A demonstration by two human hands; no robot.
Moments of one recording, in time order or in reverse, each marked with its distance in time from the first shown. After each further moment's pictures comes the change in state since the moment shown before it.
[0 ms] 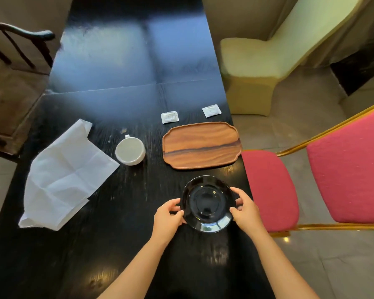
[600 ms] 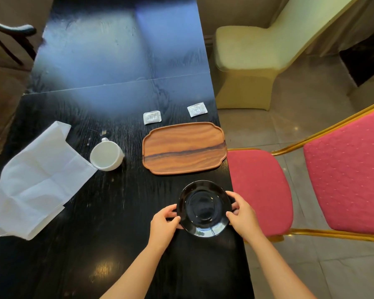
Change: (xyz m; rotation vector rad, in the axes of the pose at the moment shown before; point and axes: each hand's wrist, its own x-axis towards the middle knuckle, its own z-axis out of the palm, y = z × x) left_hand 0.019 0.009 0.063 0.062 0.034 -0.060; right_hand 0.049 0.051 -0.034 0.025 -0.083 -0.016
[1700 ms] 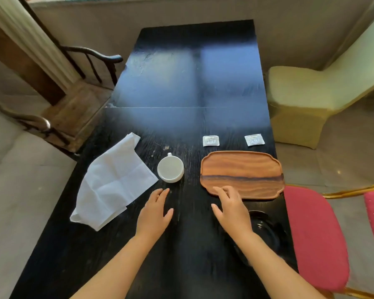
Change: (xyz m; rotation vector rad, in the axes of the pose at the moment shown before) left_hand 0.023 -0.012 -0.174 0.705 0.337 0.307; right_hand 0.003 -0.154 0.110 -0.481 0.076 -0.599
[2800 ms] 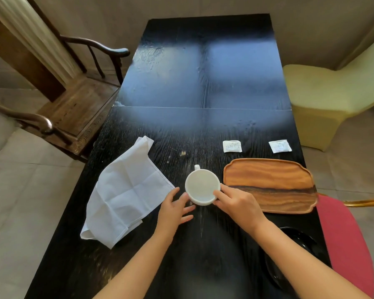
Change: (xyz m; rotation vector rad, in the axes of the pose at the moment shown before) left_hand 0.050 -0.014 -0.025 -1.127 -0.144 -0.426; right_hand 0.074 -0.032 0.030 -0.308 0.166 -0.590
